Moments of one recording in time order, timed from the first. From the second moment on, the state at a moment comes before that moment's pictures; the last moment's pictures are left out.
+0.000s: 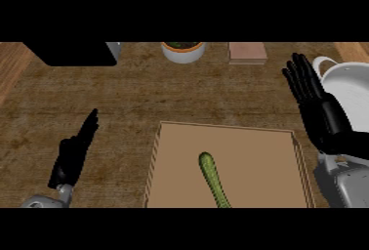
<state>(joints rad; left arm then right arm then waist) -0.06 0.42 -0.31 -1.44 0.15 0.31 0.11 -0.26 -0.31 0.11 -1.64 -0.20 -0.06 -0.05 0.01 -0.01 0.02</state>
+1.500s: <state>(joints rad) -0.20 0.38 -0.07 -1.59 0.26 0.31 0.16 -0.57 -0.50 0.45 -1.30 0.21 0.52 -0.52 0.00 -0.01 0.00</state>
